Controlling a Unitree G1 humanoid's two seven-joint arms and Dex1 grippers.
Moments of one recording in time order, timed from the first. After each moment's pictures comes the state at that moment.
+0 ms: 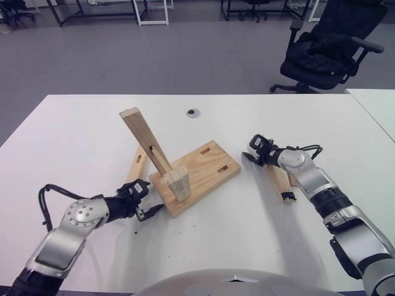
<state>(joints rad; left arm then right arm) 0.19 0.79 -0.10 -0.35 -0.14 0.41 -0.71 -0.52 -0.53 0.43 0.51 -0.01 0.09 0.51</state>
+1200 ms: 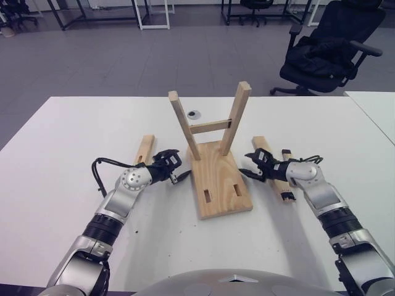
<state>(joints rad) -0.25 0.47 -0.28 0.19 0.12 0.06 -0.62 -0.30 -0.48 0.20 0.21 0.03 0.17 0.74</state>
